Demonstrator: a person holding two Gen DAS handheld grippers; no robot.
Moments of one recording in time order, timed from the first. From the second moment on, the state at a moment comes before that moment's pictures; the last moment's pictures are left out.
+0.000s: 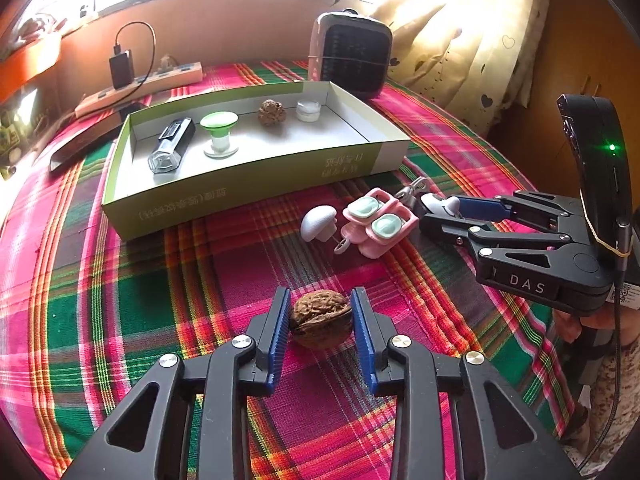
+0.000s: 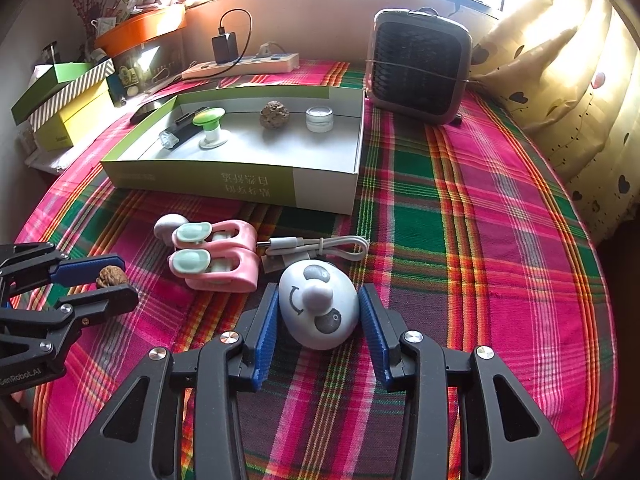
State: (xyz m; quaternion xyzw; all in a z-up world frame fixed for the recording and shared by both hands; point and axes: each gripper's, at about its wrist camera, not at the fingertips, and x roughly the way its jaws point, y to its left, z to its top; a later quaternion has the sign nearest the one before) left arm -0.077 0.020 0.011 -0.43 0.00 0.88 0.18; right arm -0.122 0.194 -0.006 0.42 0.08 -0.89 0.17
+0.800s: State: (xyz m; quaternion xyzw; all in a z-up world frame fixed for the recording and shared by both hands) left arm -0.077 0.019 0.012 -0.43 0.00 0.89 0.18; right arm -0.120 0.195 -0.005 0.42 0.08 -0.89 0.16
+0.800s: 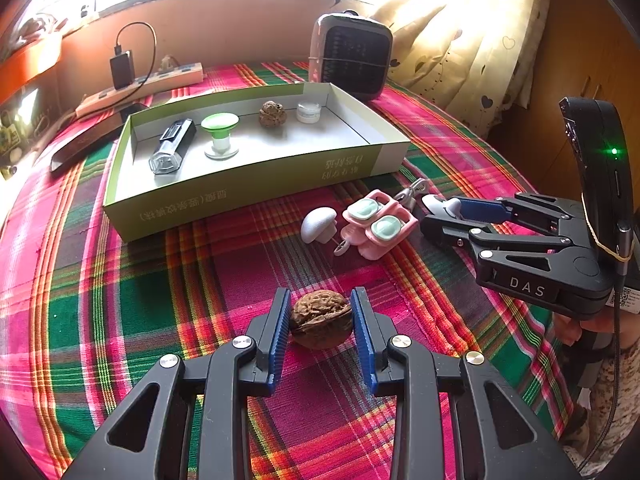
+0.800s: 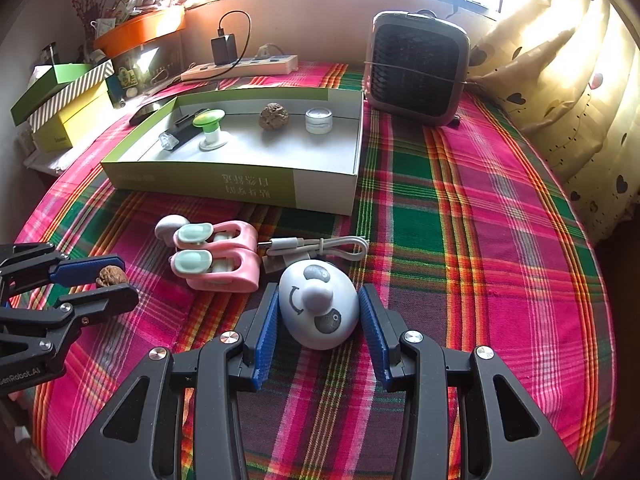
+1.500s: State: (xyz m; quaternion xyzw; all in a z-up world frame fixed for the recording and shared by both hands) left arm -0.097 0.002 0.050 -0.40 -0.01 0.90 0.17; right arm -0.129 0.190 0.040 0.37 0.08 -0.91 0.17
